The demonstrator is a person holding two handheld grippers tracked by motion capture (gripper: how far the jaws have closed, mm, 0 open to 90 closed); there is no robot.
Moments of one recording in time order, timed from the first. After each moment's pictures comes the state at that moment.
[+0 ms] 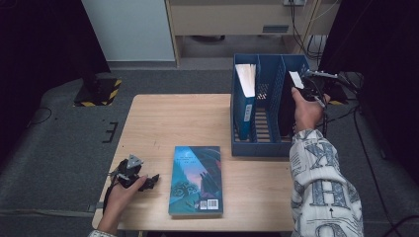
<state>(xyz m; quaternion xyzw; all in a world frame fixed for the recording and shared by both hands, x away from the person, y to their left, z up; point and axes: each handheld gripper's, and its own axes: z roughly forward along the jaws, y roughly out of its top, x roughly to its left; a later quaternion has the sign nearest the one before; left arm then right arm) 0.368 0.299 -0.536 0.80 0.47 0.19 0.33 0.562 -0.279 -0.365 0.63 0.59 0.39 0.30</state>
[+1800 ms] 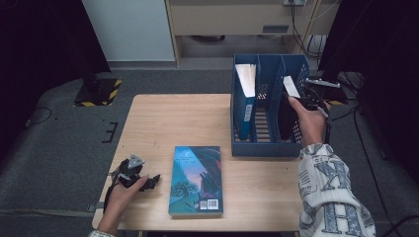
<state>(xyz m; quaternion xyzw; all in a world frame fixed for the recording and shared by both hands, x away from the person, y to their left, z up) 0.369 0.296 -0.536 0.80 0.46 0.19 0.32 0.526 -0.272 -0.366 0.59 0.62 0.44 0.26</state>
